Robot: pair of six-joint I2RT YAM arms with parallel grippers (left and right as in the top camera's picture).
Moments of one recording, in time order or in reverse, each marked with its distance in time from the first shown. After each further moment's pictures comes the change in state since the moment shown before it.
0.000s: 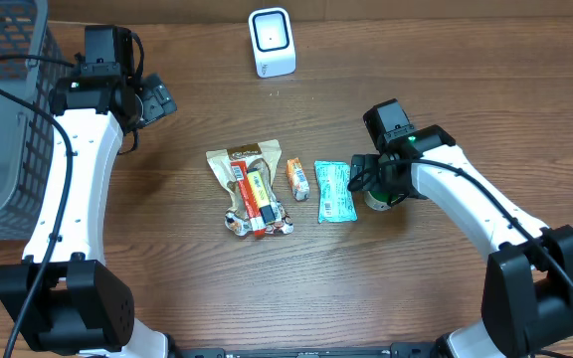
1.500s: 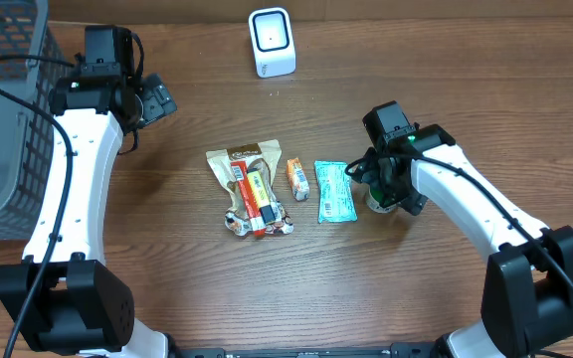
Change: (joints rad) left arm 0.000 0.000 0.000 0.000 0.000 0.000; right arm 0.007 -0.001 0.004 -0.061 0.013 0.454
